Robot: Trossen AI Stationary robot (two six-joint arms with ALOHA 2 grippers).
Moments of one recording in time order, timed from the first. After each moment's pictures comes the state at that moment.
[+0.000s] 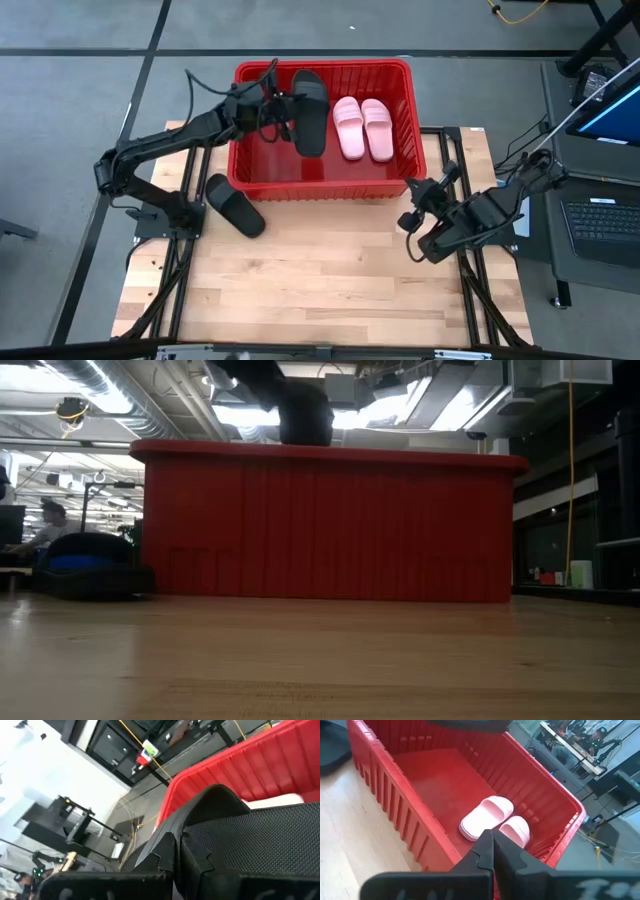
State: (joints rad) left arm 0.47 1.35 1.27 -0.10 -0.26 0.76; right arm 0.57 1.35 1.45 -1.55 1.14 0.94
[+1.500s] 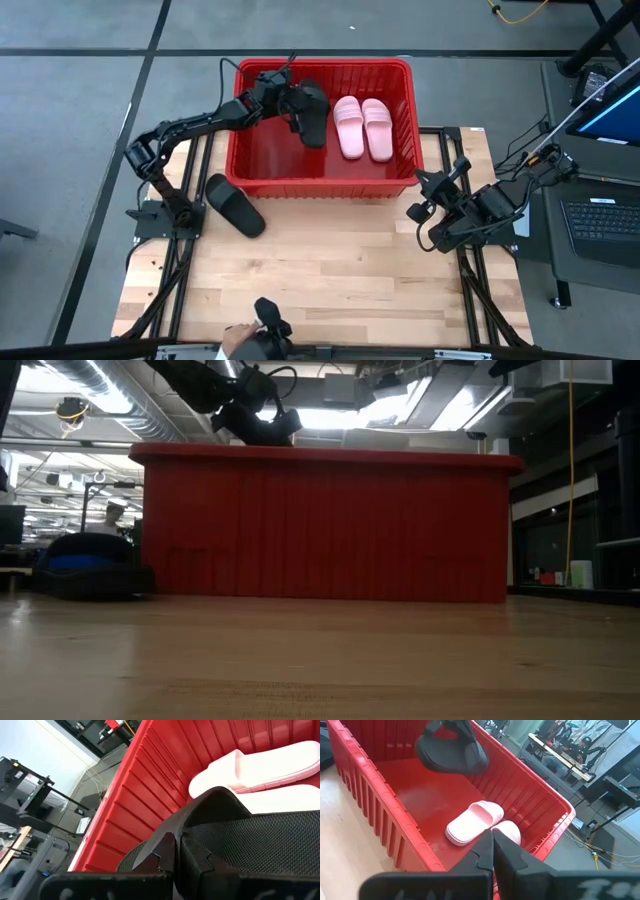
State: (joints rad) left arm 0.70 1.64 1.27 0.00 -0.02 0.72; right arm 0.55 1.15 1.20 -1.41 1.22 0.88
